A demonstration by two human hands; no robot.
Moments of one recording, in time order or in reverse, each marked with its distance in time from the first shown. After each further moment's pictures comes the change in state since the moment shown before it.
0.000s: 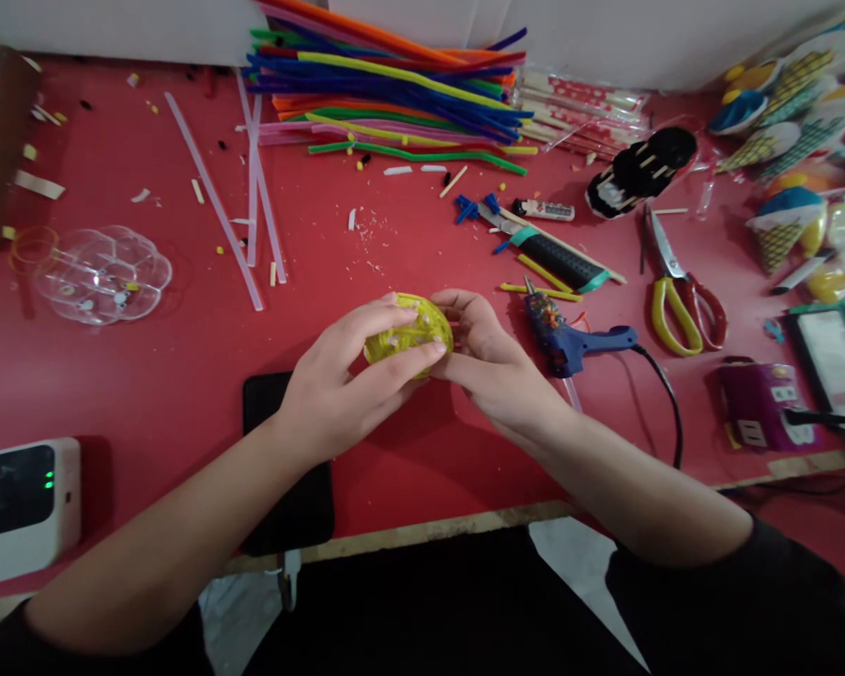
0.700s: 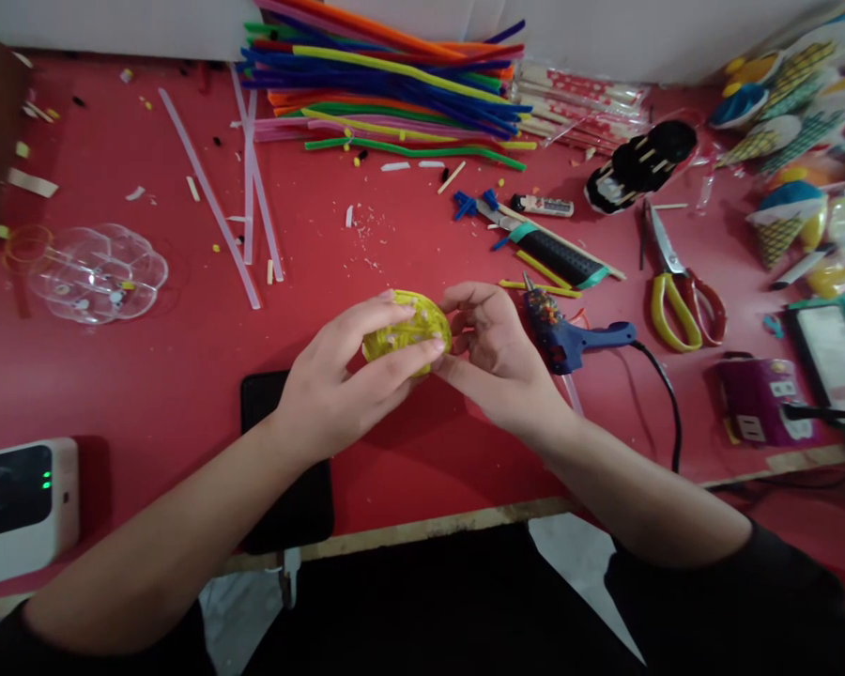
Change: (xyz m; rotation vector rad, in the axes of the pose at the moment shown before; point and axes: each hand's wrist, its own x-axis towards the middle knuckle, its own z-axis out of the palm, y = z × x) left_hand -0.001 -0.003 0.000 -0.031 -0.007 0.016; right_hand -0.007 0.008 -0.008 -0.201 0.096 -0.285
